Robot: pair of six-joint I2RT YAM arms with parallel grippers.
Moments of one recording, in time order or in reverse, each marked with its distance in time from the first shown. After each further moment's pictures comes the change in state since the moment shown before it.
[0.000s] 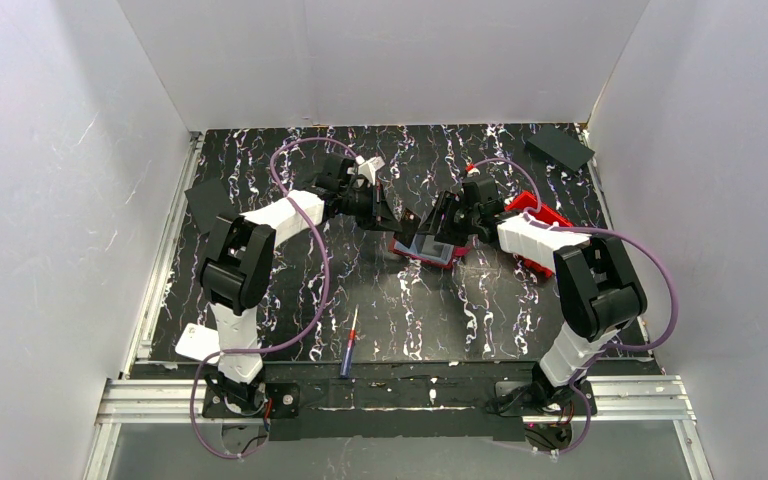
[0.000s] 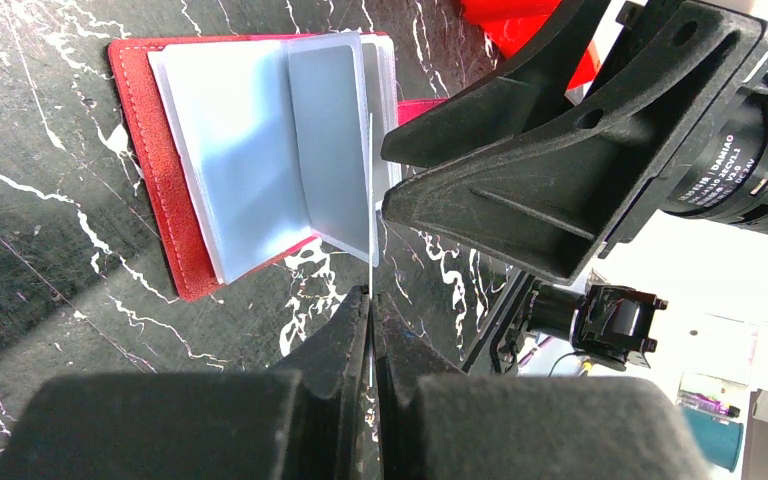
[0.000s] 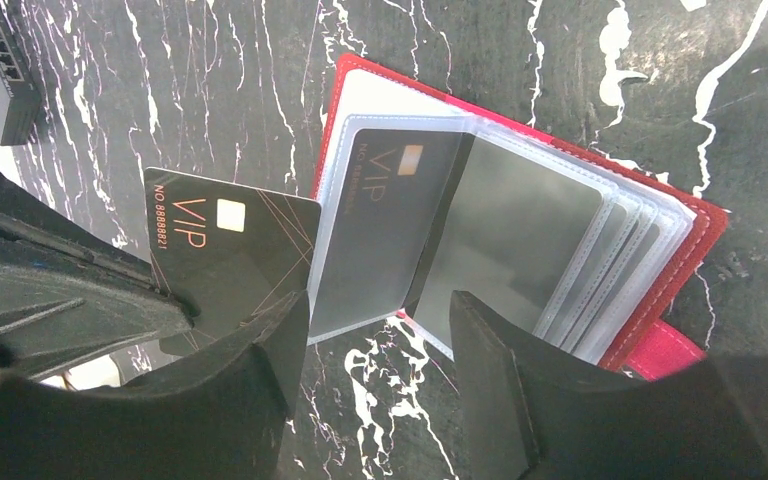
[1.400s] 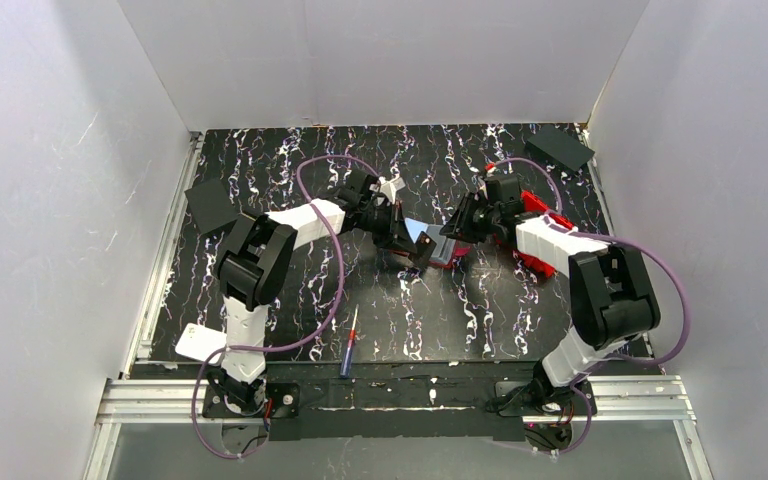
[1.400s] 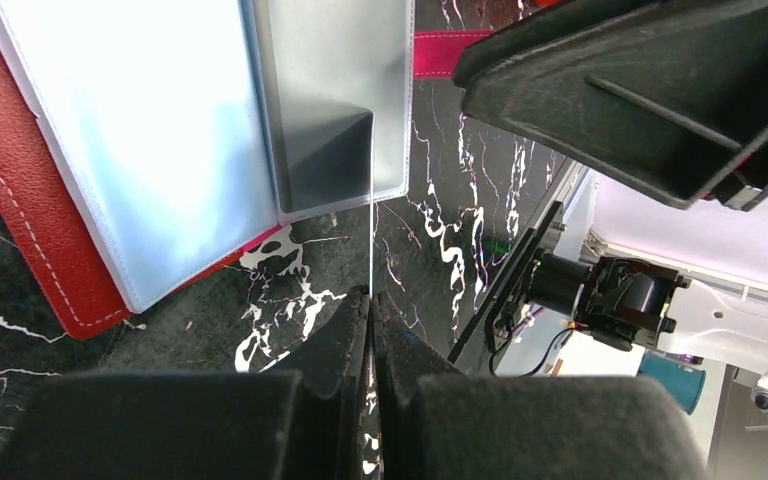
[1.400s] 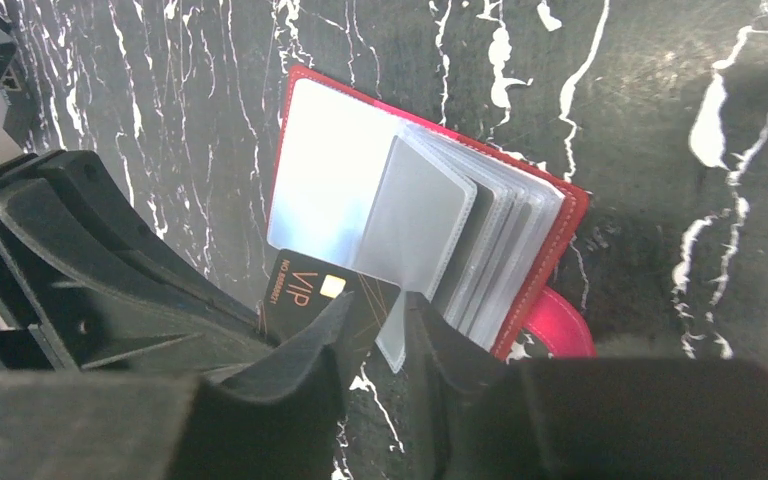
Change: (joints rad) left arm -0.094 0.087 0.000 0.001 0.011 -0.043; right arm -0.110 -0.083 -0.058 -0.029 -0.051 -0.080
